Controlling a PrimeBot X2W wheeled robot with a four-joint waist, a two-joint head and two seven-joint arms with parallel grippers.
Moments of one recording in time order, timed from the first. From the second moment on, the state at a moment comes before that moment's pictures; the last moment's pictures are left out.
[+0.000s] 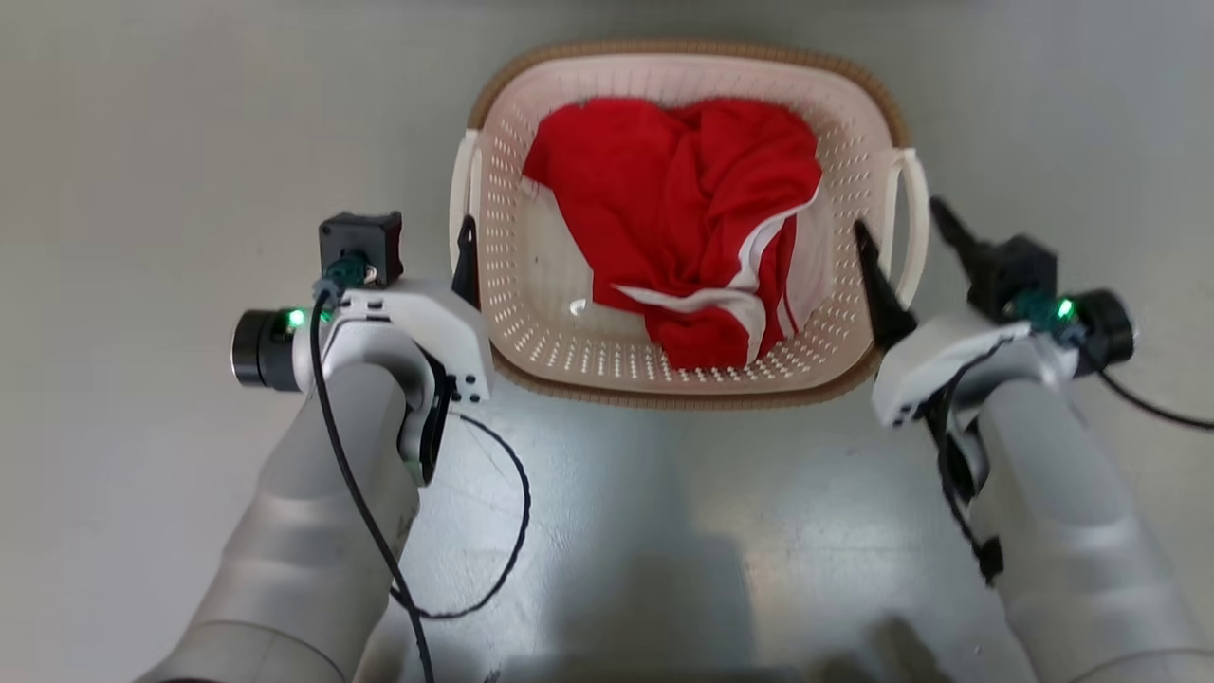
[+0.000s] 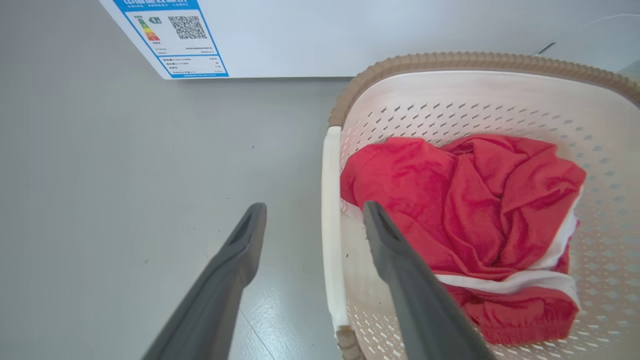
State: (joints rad) left arm -0.85 0.03 -0.36 1.03 -0.38 0.08 -0.26; right arm -0.71 -0.07 0.00 0.84 -0.09 0.13 -0.25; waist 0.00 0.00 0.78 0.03
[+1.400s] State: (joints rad) left arm -0.15 0.04 -0.09 0.57 -0.37 0.03 -0.26; right arm -0.18 -0.05 0.06 0.53 -0.06 0.13 -0.25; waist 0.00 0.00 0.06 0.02
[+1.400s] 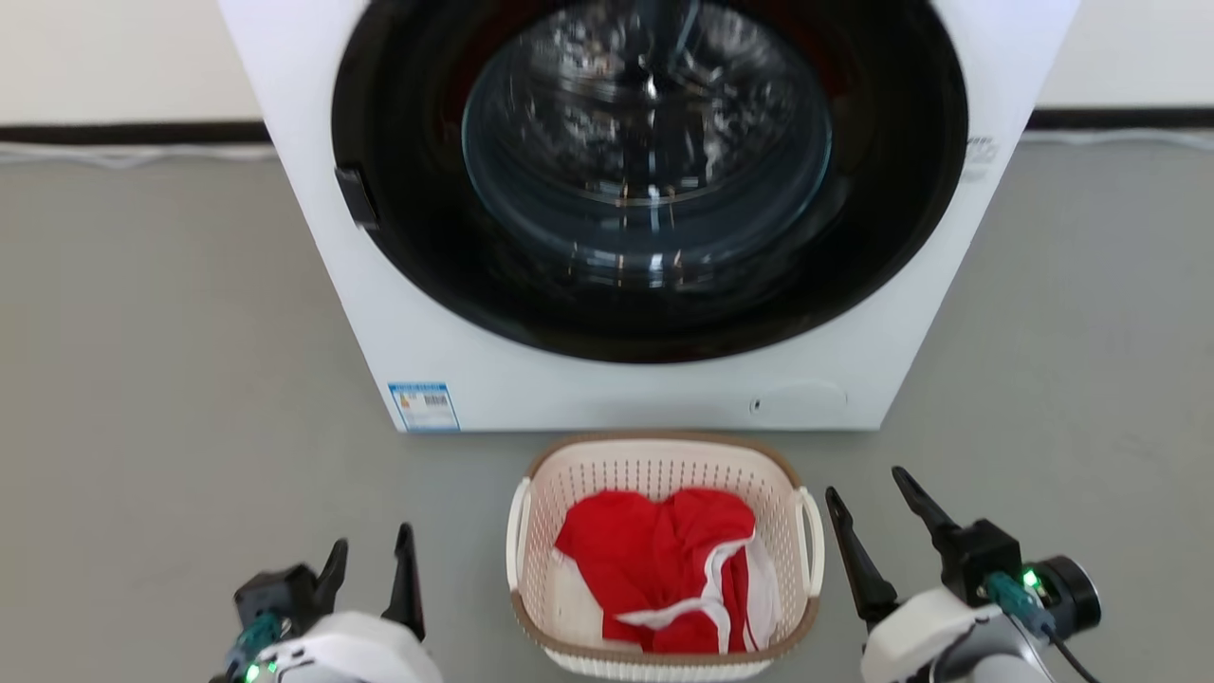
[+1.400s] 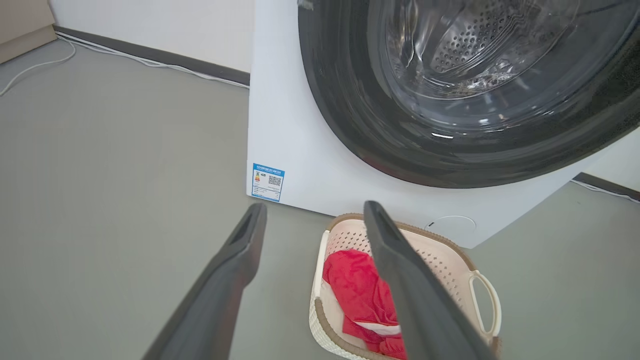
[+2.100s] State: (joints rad) left arm 0.03 0.04 -0.01 0.41 -0.34 0.03 -0.26; right arm -0.06 -0.05 -0.03 0.45 -0.07 0.13 -0.25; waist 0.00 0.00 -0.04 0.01
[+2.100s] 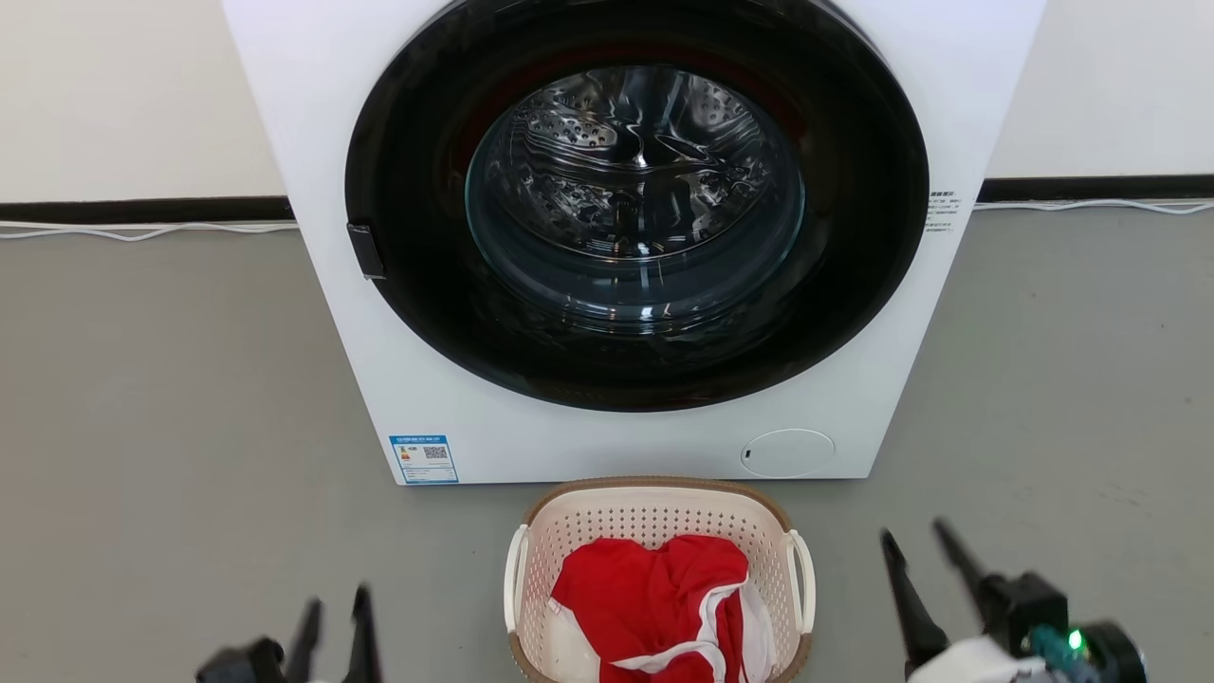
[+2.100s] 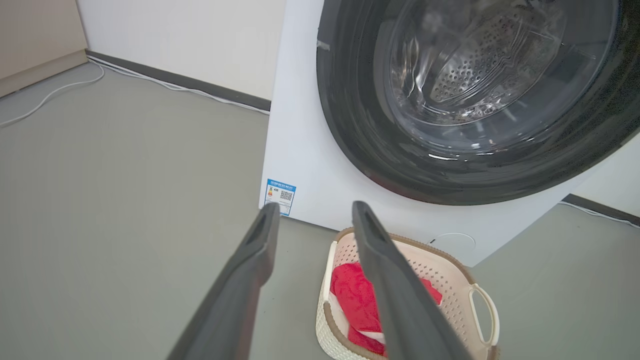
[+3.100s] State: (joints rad) left arm 0.07 0.03 0.00 0.44 -0.59 0.00 -0.18; right arm 0.00 -0.04 -0.05 0.47 0.26 0.13 -0.17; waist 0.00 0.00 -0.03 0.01
